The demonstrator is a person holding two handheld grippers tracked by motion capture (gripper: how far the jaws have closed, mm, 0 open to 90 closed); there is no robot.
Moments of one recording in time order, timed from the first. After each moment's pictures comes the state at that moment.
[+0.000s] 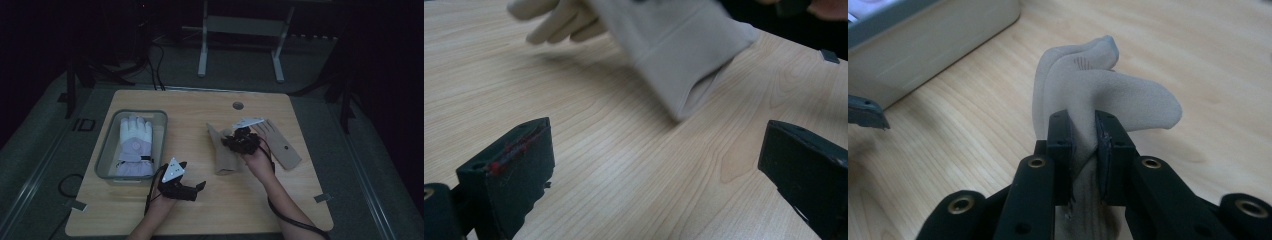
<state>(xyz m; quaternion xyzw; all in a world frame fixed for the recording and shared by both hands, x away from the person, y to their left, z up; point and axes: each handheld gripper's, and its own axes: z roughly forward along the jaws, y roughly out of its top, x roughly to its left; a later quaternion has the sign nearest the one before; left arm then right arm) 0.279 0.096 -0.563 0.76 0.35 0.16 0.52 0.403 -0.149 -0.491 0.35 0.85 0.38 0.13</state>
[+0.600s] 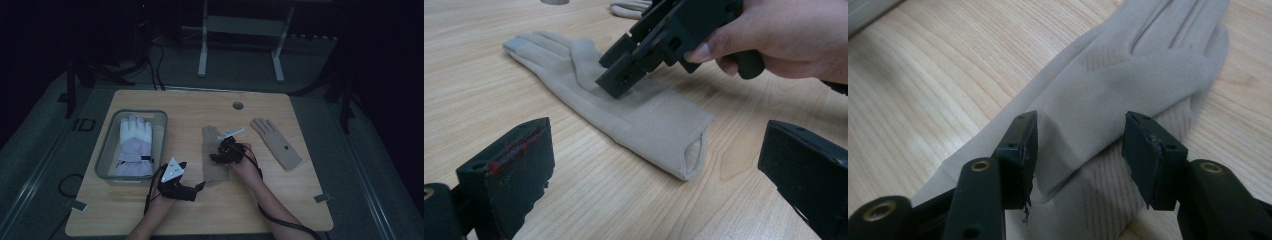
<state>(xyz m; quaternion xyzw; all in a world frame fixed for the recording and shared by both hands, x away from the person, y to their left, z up) 0.279 0.097 -0.566 0.76 0.35 0.16 0.52 0.413 -0.125 -0.550 0.35 0.88 0.32 0.09</state>
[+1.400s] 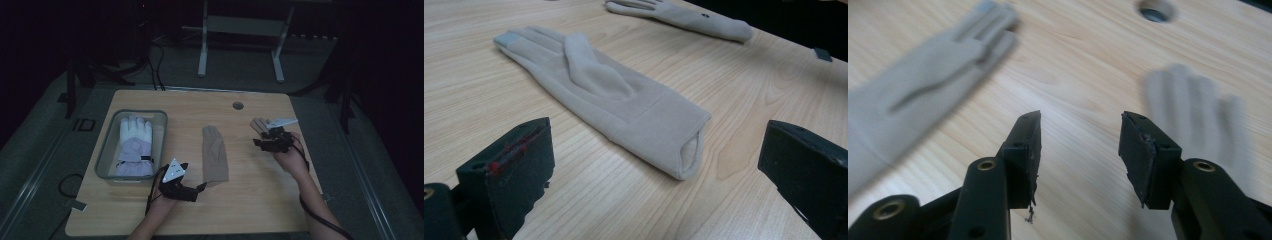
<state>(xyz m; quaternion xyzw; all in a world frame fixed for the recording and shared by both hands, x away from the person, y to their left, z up) 0.279 0.093 -0.569 0.76 0.34 0.15 0.53 0.426 -0.271 -0.492 0.36 0.85 0.34 0.19</state>
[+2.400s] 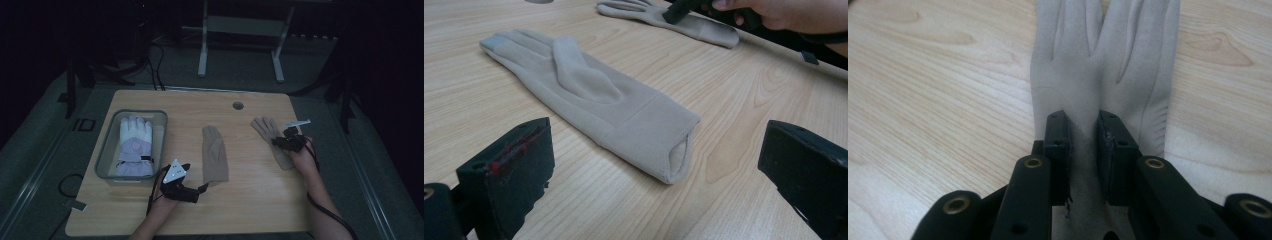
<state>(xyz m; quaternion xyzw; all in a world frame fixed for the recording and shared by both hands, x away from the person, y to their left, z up) 0.279 0.091 -0.569 0.76 0.34 0.14 0.54 0.466 -0.332 -0.545 0.46 0.82 0.31 0.17</state>
